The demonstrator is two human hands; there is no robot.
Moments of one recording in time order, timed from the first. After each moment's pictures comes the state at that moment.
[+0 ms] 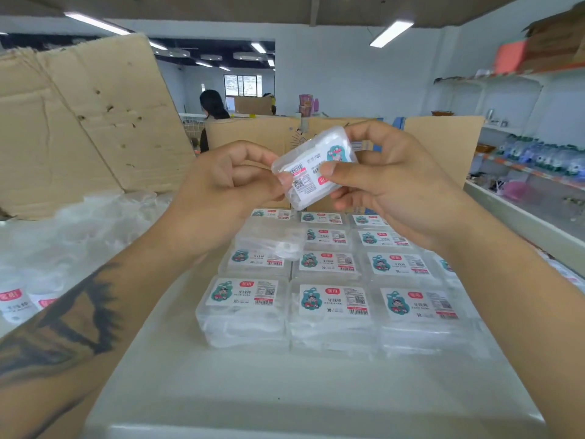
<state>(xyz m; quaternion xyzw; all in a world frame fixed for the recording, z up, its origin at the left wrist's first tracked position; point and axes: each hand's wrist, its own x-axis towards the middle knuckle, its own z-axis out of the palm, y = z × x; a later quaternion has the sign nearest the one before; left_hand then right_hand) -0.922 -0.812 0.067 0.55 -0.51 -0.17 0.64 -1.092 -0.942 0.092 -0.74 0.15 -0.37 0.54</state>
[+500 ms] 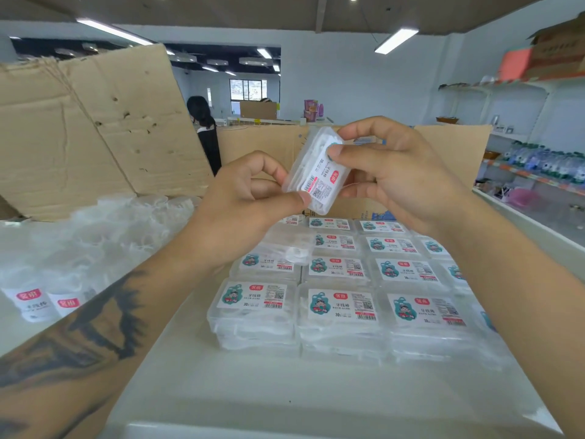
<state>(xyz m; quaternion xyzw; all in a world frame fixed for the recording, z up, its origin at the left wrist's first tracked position) -0.927 -0.813 0.064 0.57 -0.52 -0.15 0.62 -1.081 -0.949 0.106 -0.74 0.17 -0.38 0.52</state>
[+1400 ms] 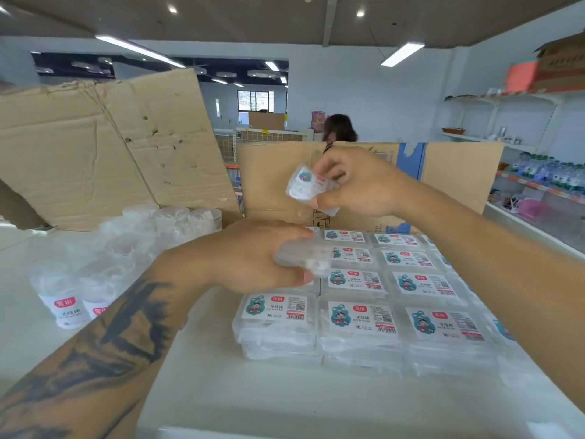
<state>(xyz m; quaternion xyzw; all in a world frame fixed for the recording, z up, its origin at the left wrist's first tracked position) -0.902 -0.798 0.066 0.75 -0.65 -0.05 0.12 -1.025 -0.972 0.114 -0.92 0.22 -0.22 0.21</state>
